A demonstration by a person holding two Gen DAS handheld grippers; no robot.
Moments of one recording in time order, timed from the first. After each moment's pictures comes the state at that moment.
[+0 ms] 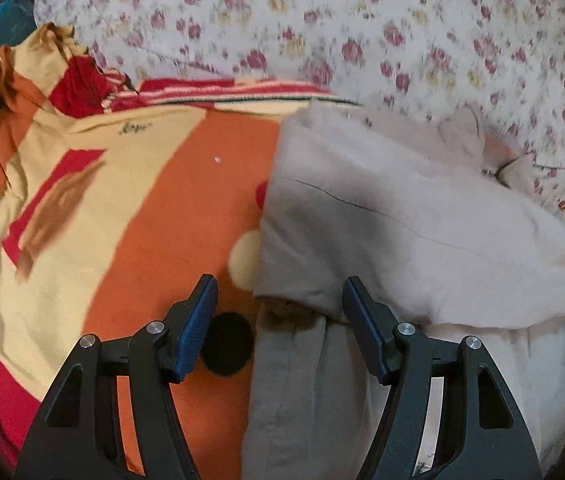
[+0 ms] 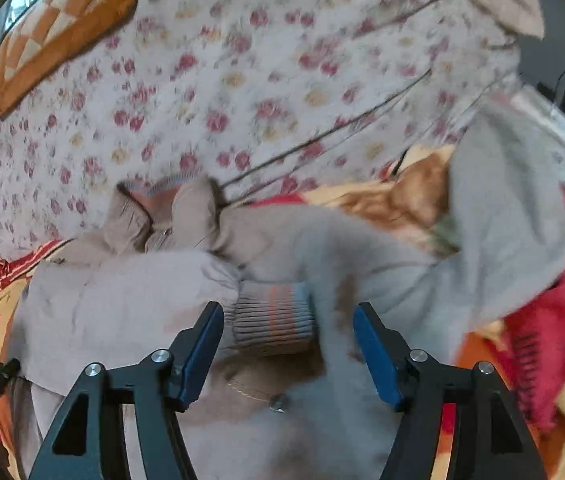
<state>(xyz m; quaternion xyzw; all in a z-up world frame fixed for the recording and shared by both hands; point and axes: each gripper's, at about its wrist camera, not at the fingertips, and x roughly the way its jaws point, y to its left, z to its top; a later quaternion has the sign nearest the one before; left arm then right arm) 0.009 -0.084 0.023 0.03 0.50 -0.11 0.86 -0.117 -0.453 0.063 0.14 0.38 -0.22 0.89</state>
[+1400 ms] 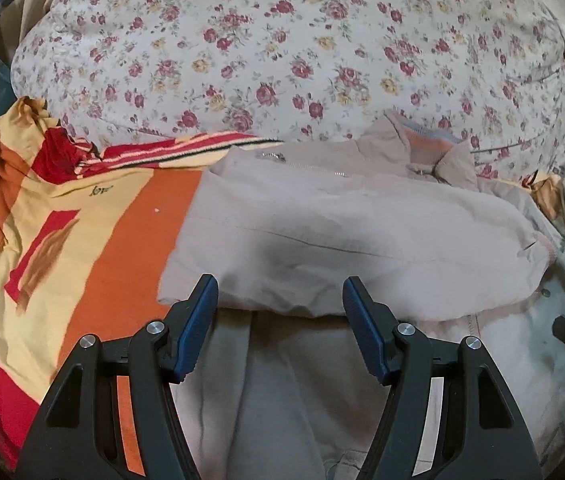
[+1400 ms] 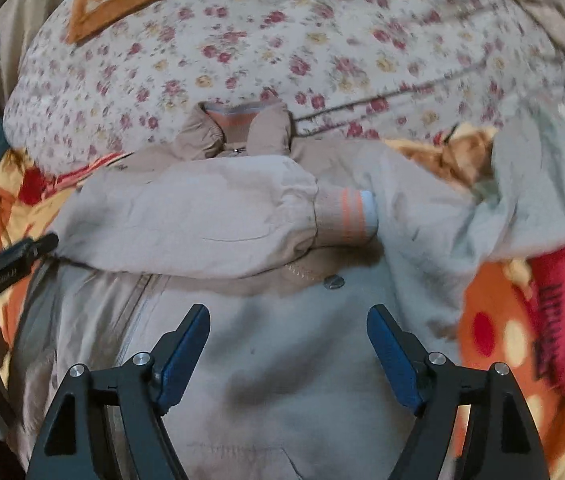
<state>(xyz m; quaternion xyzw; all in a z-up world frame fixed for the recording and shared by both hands) -0.036 -0.136 0.052 0.08 0.43 -0.16 0.89 -0.160 -0.418 0.021 0.14 0.43 -0.11 0.89</state>
